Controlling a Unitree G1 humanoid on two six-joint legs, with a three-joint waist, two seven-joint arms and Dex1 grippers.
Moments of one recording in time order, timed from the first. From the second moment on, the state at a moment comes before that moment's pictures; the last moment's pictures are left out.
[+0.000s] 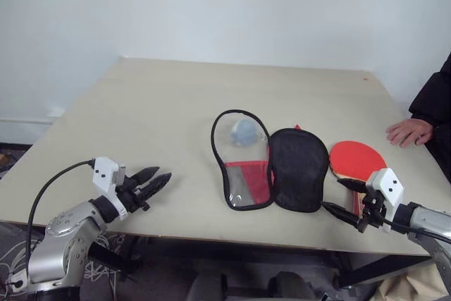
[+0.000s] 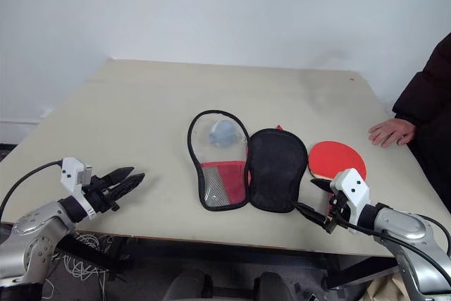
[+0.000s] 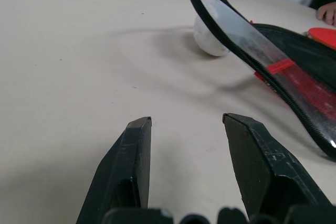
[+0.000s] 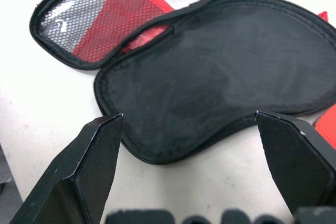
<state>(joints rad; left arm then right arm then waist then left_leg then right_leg) 0.14 0.57 0.34 -0.20 -0.55 0.45 -0.79 0.21 -0.73 -0.19 -0.38 0.41 0.43 0.86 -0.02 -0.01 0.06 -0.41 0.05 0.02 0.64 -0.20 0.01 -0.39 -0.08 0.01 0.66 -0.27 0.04</state>
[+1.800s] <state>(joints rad) 0.06 0.59 0.25 -0.14 -0.55 0.49 -0.85 0.01 -0.53 -0.32 -0.52 0.46 1.27 0.21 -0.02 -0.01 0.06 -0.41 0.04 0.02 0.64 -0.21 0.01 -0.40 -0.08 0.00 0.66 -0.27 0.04</state>
